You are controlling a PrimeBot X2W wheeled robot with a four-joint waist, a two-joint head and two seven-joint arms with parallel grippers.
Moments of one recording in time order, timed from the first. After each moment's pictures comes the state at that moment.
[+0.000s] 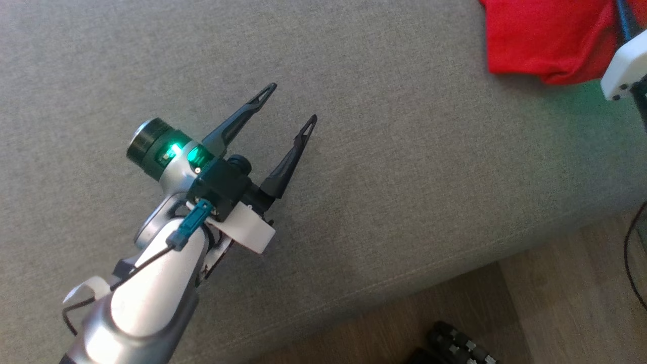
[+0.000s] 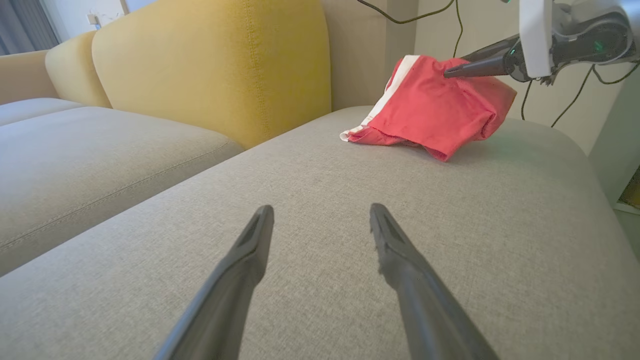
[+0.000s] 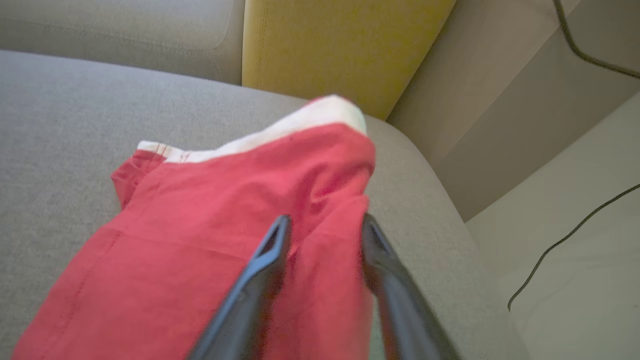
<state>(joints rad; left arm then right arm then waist) -0.48 0.22 -0.53 0.14 0.00 -0.12 -0.26 -1.03 -0.34 0.00 1.05 0.00 0.13 -0.22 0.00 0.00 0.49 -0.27</state>
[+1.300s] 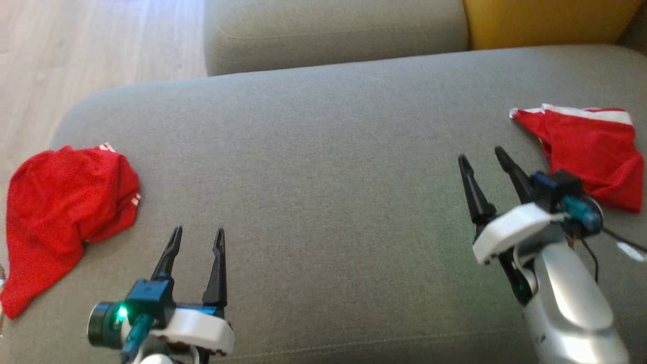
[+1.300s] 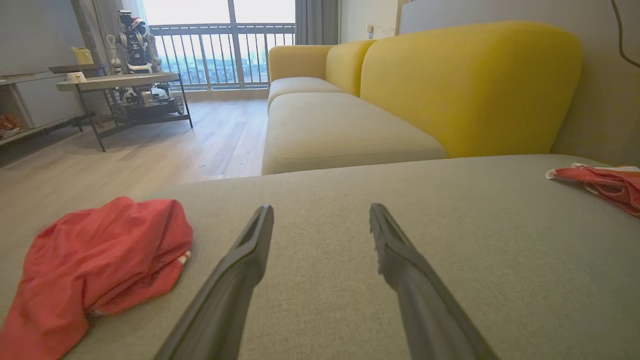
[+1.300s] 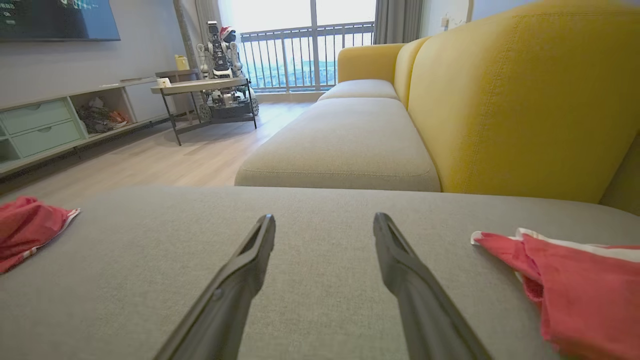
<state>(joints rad) 0.05 0.09 -0.24 0.11 -0.11 0.09 -0.26 -0.40 -0.06 0.00 0.60 0.09 0.13 -0.25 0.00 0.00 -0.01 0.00</state>
